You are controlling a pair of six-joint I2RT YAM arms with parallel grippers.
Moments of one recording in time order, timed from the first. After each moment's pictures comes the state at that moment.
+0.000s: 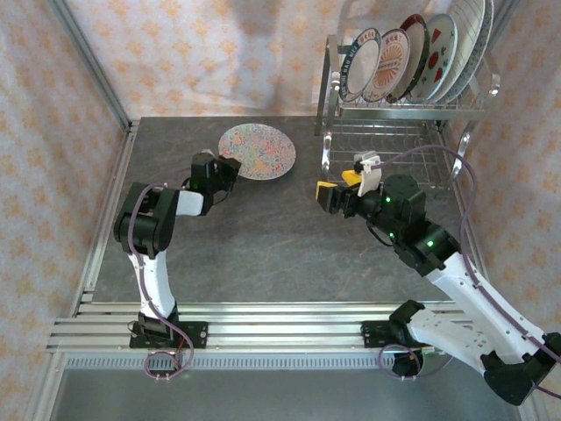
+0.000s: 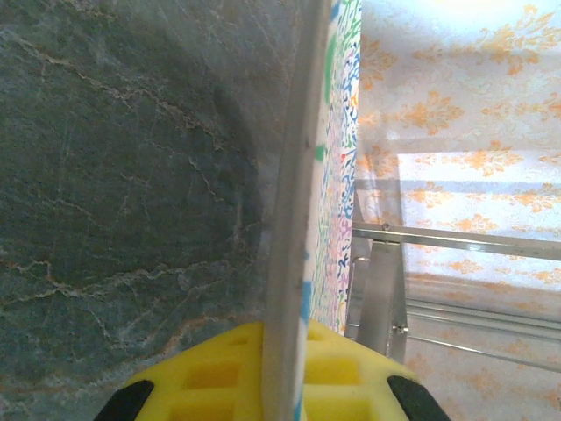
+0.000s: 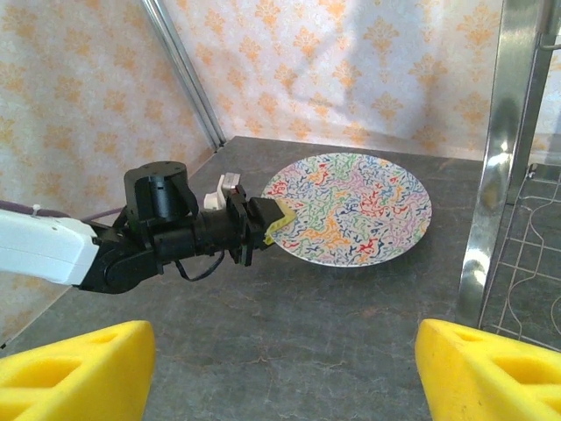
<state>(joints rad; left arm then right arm) -0.13 2.01 1.00 0.62 0.29 -1.31 0.61 0.87 0.96 -0.32 -0.07 0.26</state>
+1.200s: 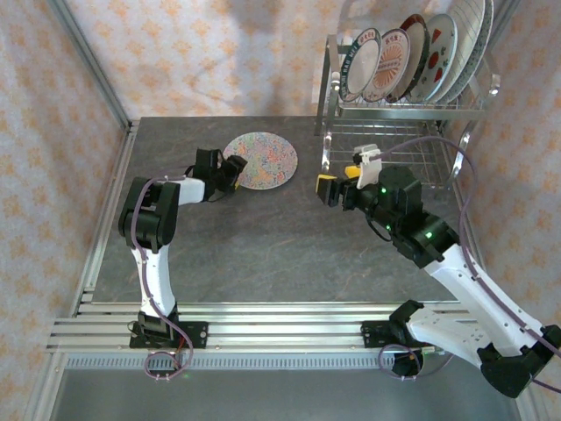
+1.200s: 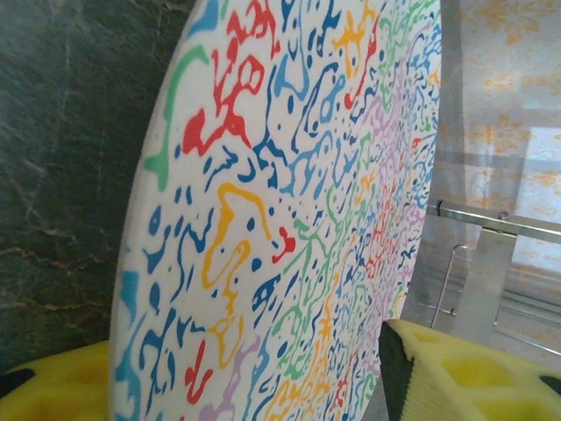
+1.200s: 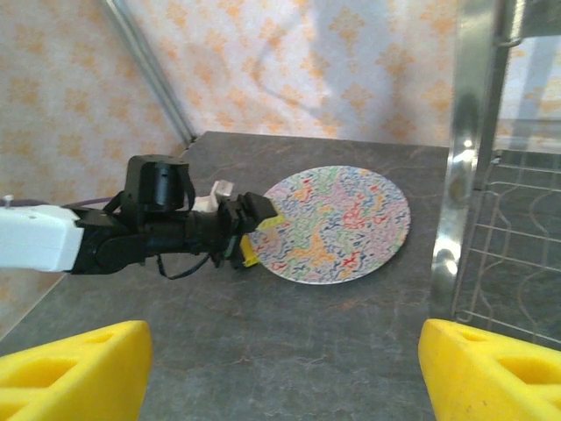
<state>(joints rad) -0.12 2.07 1.19 0.19 0.35 -1.21 0.61 0.93 1.06 -0.41 0.02 0.29</state>
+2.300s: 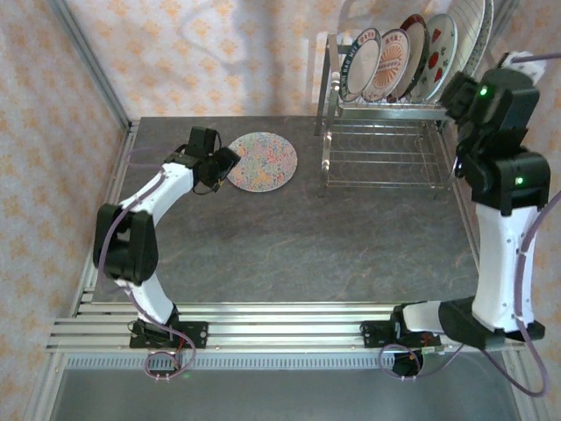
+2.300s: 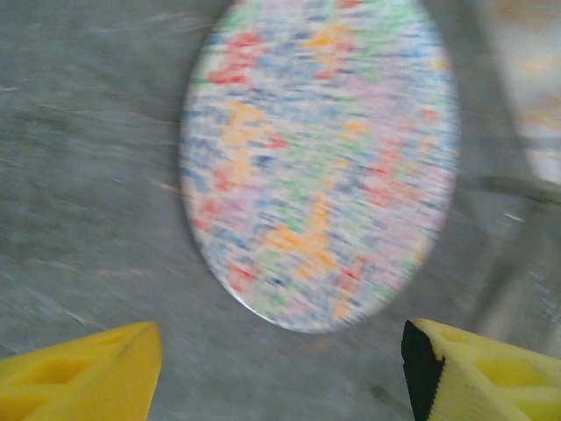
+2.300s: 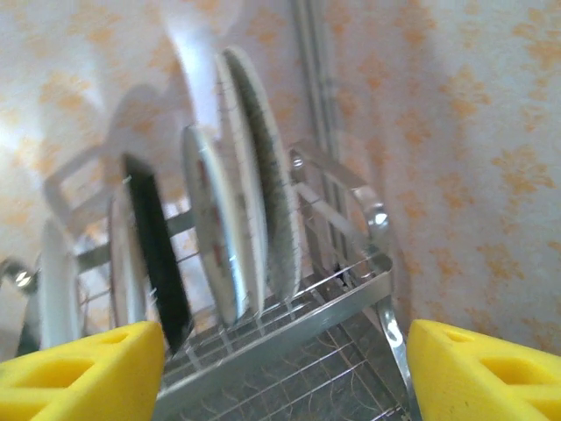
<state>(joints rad) -0.19 1.71 1.34 -0.50 0.11 -1.08 0.11 1.35 2.16 -1.02 0.52 0.33</state>
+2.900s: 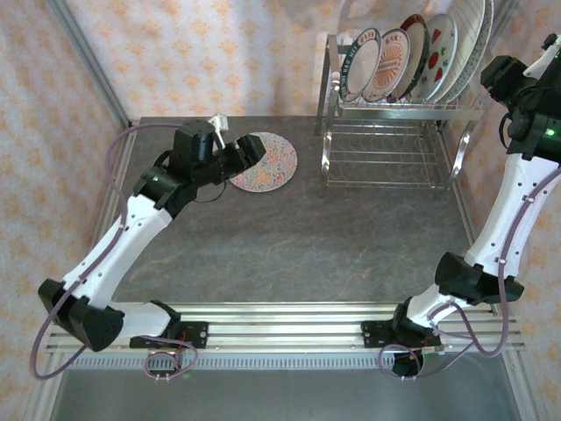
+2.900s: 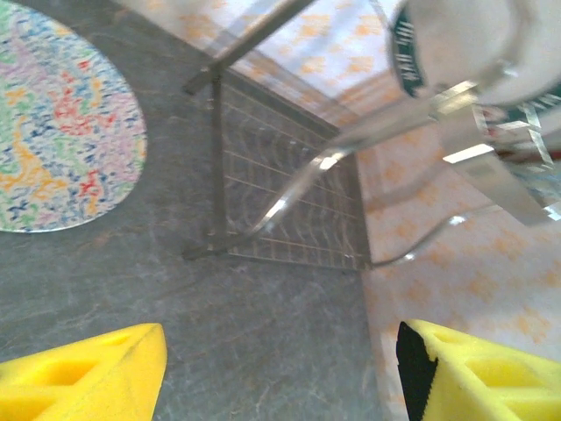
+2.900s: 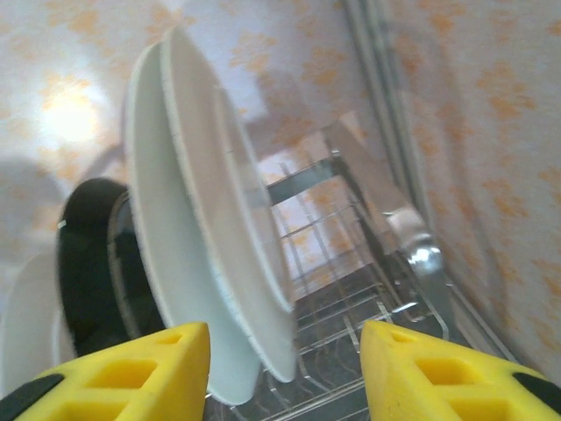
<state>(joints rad) -0.45 1.28 1.41 -0.58 0.16 -0.87 -0.41 1.58 2.28 -0.96 -0.30 0.32</state>
